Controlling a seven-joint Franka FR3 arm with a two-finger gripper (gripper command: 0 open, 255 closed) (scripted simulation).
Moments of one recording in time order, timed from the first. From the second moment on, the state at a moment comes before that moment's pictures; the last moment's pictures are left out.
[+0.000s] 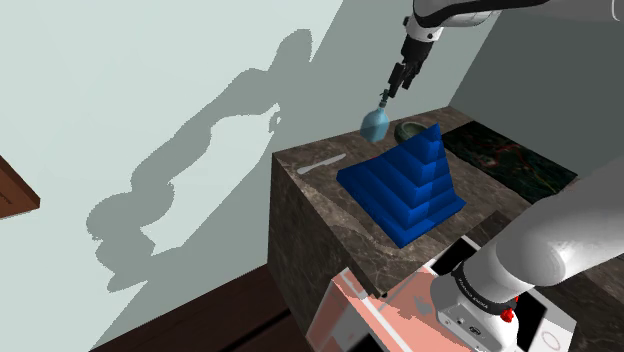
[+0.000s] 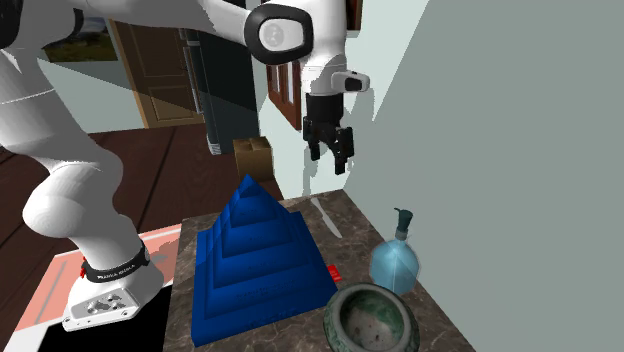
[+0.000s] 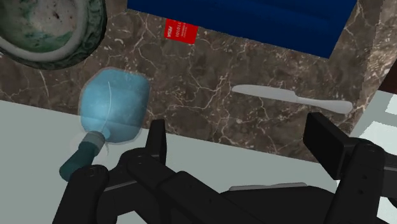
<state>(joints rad) -0.12 -0.15 -0.19 -2.03 -0.07 1.94 -0.43</state>
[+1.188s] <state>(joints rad) -0.24 0.41 -0.25 -1.52 0.07 1.95 -0.63</state>
